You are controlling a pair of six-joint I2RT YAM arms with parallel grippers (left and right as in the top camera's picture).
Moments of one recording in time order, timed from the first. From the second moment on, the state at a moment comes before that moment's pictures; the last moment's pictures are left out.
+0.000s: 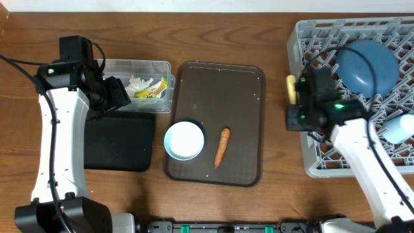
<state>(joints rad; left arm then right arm) 0.15 1.55 1.49 -1.27 0.07 -0.33 0.16 1.39 1.08 -0.91 -0.01 0.21</state>
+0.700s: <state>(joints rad) 0.15 1.55 1.49 -1.27 0.07 -0.33 -0.07 1.48 1.09 -0.97 -0.04 0.03</state>
